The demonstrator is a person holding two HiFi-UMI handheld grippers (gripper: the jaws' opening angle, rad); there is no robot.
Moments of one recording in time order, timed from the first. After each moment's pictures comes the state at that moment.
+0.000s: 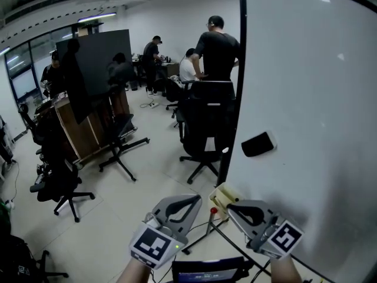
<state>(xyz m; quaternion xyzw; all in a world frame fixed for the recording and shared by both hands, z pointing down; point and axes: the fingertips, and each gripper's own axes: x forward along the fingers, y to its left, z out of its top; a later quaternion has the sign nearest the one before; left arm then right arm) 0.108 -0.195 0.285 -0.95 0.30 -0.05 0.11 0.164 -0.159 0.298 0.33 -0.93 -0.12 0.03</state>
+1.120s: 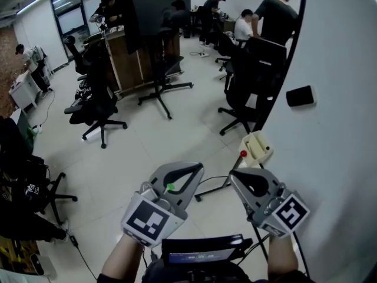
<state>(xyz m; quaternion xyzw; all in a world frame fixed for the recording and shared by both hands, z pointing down) 0.020 -0.054 0.300 -0.89 0.45 -0.08 0.07 0.081 -0.050 0.312 0.19 -0.98 -0.09 0.01</state>
